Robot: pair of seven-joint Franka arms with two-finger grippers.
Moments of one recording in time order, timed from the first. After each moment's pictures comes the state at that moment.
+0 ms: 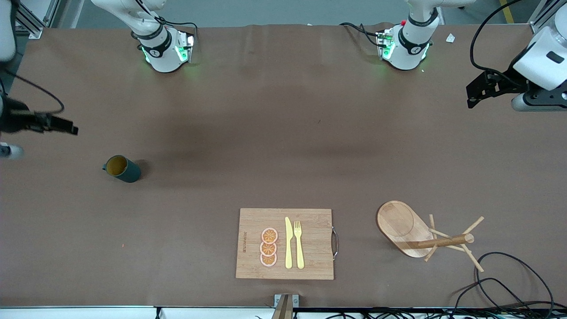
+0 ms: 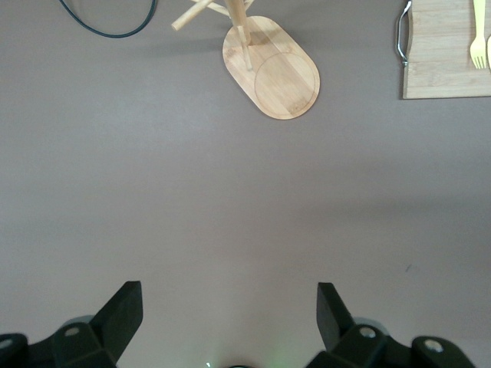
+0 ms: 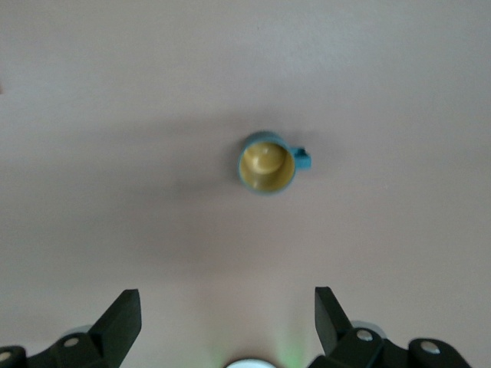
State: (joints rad) left arm -0.07 0.00 -0.12 -1.47 0.05 1.46 -0.11; right arm -0.07 0.18 -0.05 -1.57 0.04 1.54 -0.08
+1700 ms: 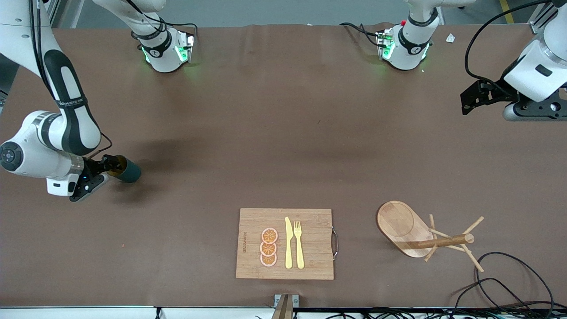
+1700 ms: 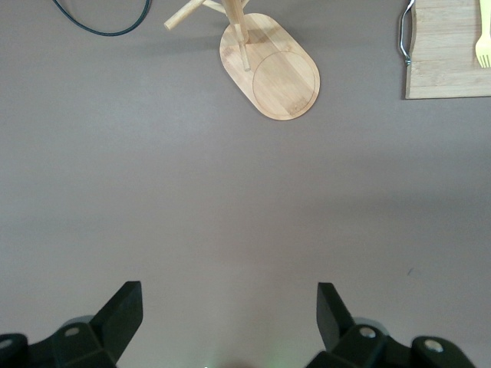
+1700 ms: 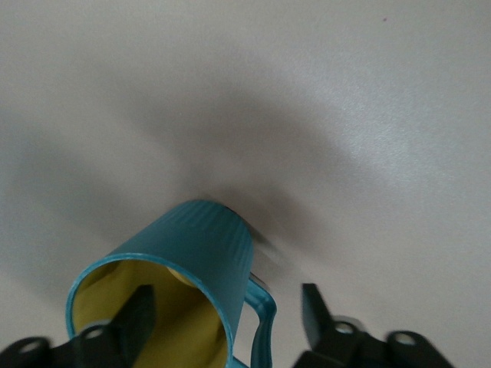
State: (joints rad) left arm -0.06 0.02 -0.12 -1.48 0.05 1.48 -0.12; right arm -0.15 0.44 -0.05 -1.96 0.06 2.22 -0.87
